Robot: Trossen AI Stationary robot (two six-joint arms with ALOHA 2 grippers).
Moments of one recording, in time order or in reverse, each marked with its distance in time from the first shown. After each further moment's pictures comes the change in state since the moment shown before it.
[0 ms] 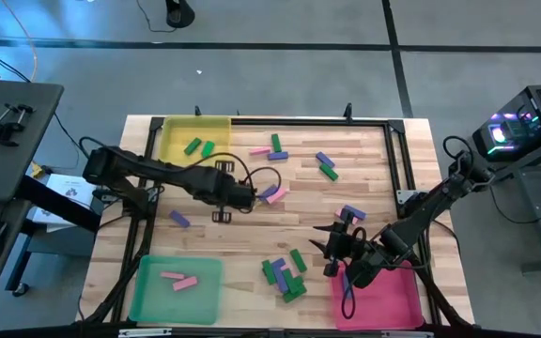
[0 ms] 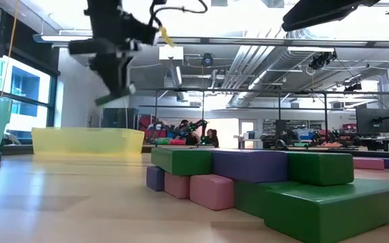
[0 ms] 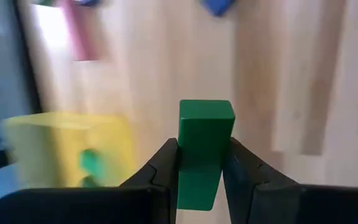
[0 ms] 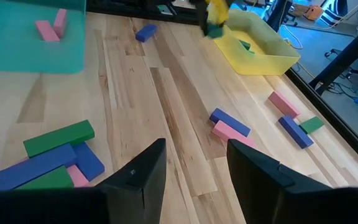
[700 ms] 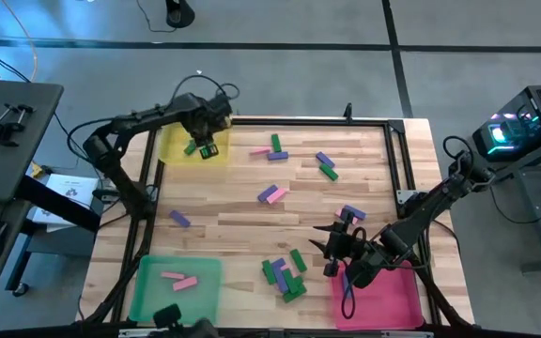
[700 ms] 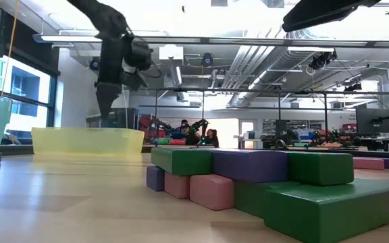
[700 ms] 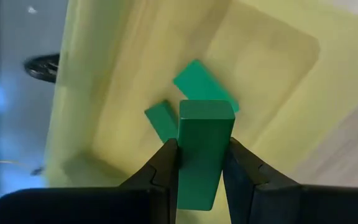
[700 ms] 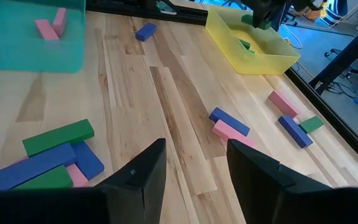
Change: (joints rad) left arm 0.816 0.011 -0.044 0.066 0.156 0.307; right arm 0.000 0.000 0.000 -0.003 -0.001 0.001
